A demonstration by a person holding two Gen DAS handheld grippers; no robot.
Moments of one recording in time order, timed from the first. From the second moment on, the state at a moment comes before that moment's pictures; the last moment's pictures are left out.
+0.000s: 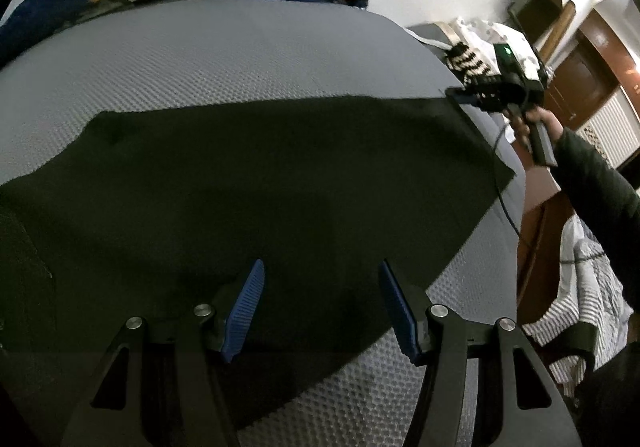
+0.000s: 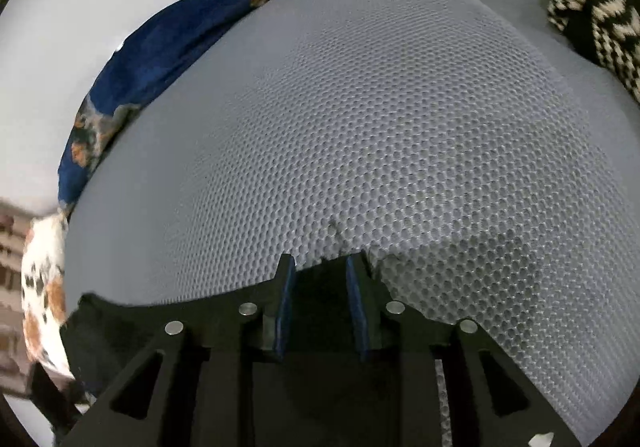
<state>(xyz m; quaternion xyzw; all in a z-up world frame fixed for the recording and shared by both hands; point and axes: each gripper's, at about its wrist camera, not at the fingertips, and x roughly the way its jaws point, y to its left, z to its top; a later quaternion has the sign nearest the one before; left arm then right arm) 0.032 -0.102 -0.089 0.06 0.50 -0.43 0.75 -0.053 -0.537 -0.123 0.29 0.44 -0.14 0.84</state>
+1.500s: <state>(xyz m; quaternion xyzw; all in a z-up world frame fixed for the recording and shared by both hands) 0.075 -0.032 -0.080 0.08 0.43 -0.27 0.86 0.064 -0.313 -0.071 0.15 0.44 -0.02 0.88</state>
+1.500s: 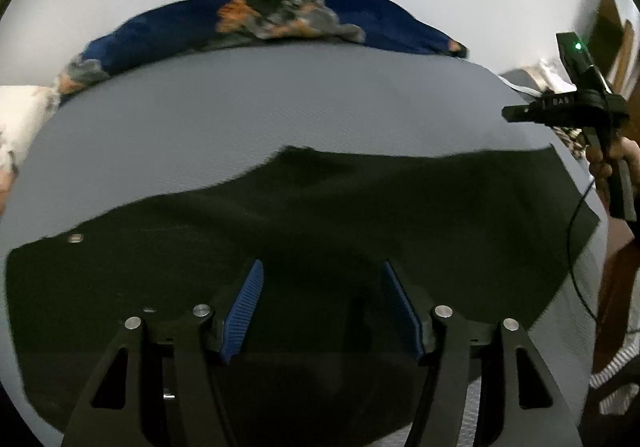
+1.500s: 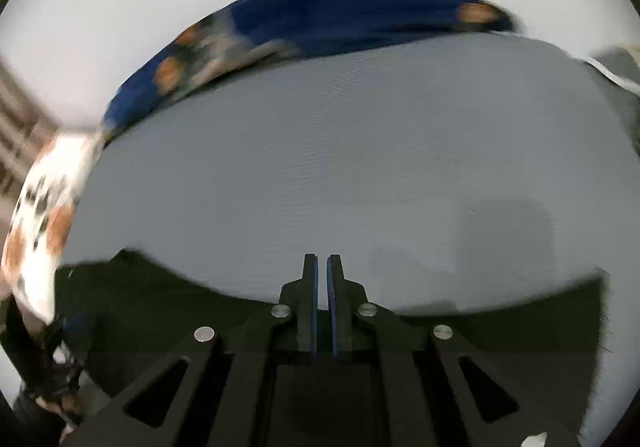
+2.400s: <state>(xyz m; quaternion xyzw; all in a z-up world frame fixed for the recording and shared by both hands) 0.084 0.051 -0.110 0.06 0.50 -0.20 0.84 0.208 -0.103 -0.111 0.00 0.52 0.25 0.82</state>
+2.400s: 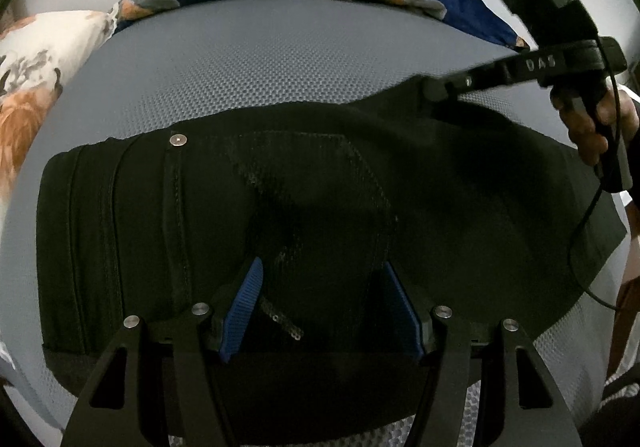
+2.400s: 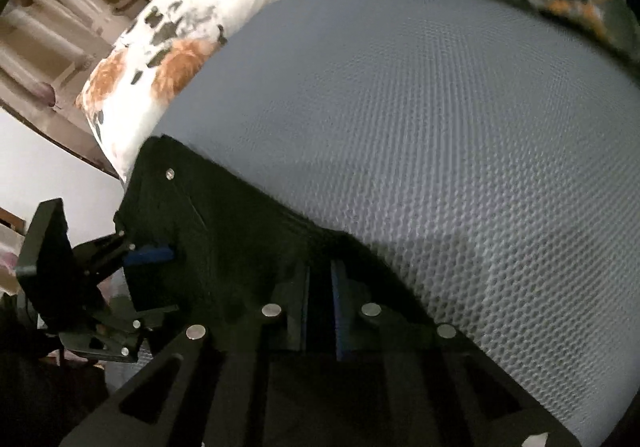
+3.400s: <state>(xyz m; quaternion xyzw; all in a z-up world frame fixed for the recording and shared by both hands) 0.160 -0.076 -0.067 0.09 0.42 -0.32 0.84 0.100 -0.220 -0.107 0.03 0.47 -0.04 0.88</state>
